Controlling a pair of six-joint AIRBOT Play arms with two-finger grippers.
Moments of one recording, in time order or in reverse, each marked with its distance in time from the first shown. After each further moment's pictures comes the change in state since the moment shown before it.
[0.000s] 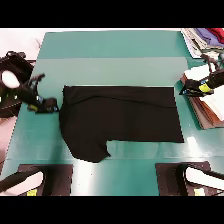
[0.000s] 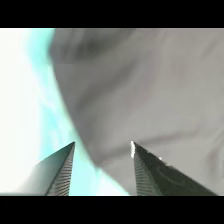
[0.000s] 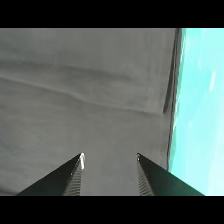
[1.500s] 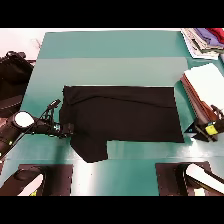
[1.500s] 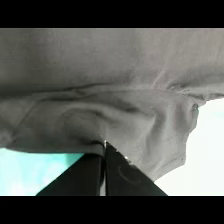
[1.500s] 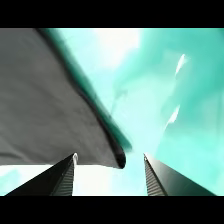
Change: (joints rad) left arm -0.204 0.297 -0.458 -0.309 0.256 -0.002; right arm -0.463 0.142 -0.622 0.019 0.024 -0.069
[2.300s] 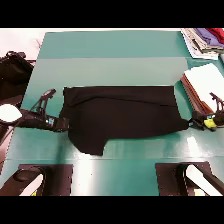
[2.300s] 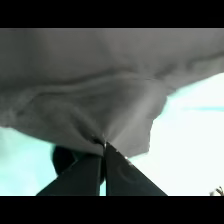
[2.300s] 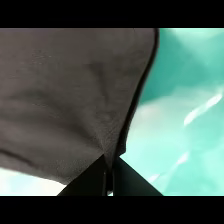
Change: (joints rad) left arm -0.001 0.070 0.194 0.065 -0.144 -0.006; right arm 0.163 0.154 0.124 0.068 0.018 -0.034
